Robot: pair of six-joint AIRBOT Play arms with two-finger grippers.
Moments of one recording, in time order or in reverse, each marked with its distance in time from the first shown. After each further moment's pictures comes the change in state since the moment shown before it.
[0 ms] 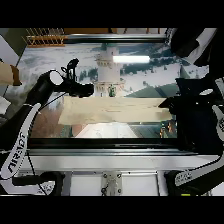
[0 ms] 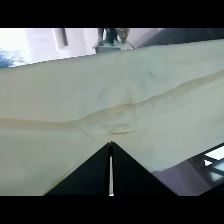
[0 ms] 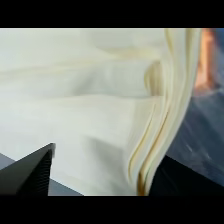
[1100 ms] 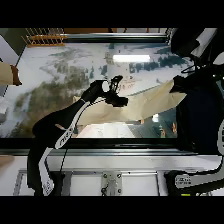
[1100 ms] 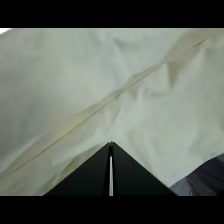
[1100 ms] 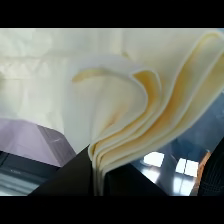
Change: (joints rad) left arm -0.332 -0.540 0.444 -0.001 -0.061 -0.034; right arm 0.185 0.205 0.484 -0.302 0.347 0.324
